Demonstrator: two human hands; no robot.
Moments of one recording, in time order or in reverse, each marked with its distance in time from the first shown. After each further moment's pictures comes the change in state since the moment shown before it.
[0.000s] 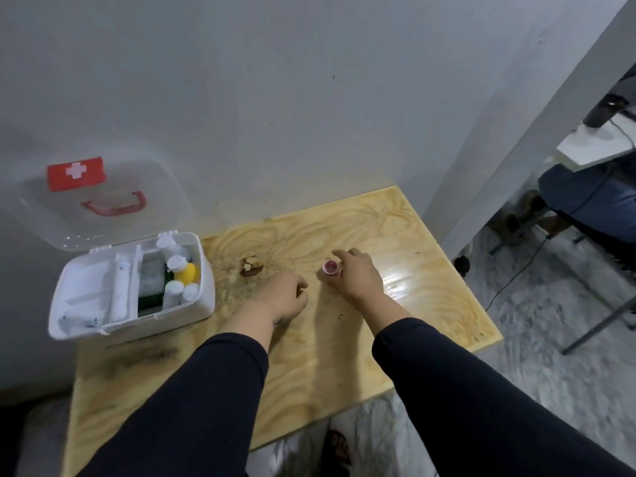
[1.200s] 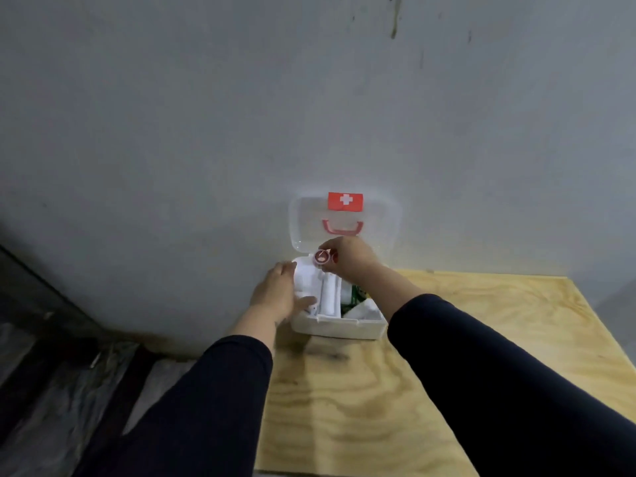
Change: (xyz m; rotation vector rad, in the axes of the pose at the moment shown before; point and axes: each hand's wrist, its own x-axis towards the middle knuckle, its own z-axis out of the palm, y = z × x) left_hand -0.149 -0.233 -0.118 -0.177 0.402 -0.342; right_hand -0.029 -0.336 0.062 -0.169 -0.172 -0.576
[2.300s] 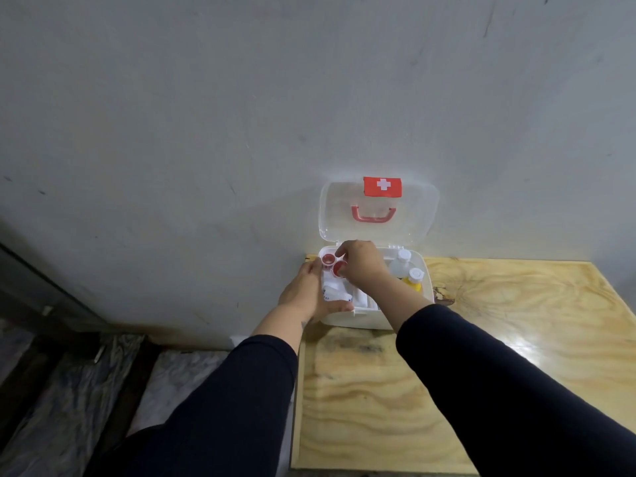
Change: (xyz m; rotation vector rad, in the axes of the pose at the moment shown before) left_hand 0.015 -0.034 0.016 -0.216 -0.101 0.093; right_hand 0.020 -0.023 0.060 0.049 0.050 0.230
